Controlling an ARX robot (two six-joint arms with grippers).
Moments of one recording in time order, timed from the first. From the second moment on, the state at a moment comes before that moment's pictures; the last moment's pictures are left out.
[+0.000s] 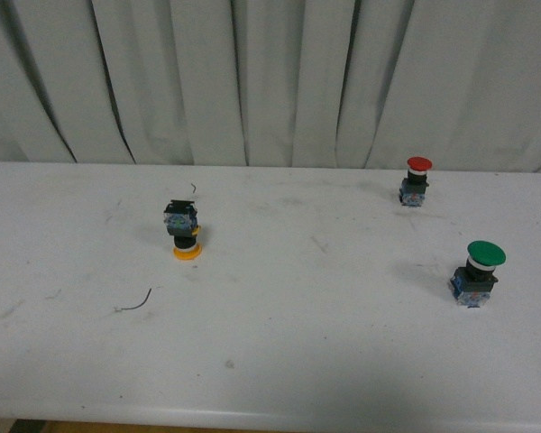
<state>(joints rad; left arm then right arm) 0.00 0.01 0.01 0.00 0.00 0.00 0.00 0.00 0.01 0.00 0.00 0.00</state>
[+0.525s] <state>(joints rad) 0.00 0.01 0.01 0.00 0.00 0.00 0.00 0.00 0.01 0.00 0.00 0.00</state>
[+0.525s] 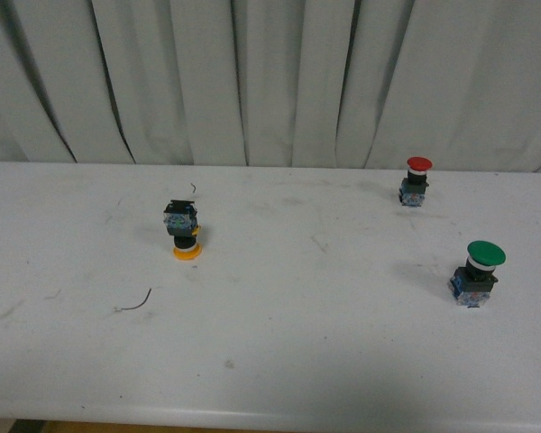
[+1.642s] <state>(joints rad) 0.00 0.01 0.01 0.00 0.00 0.00 0.00 0.00 0.01 0.00 0.00 0.00</state>
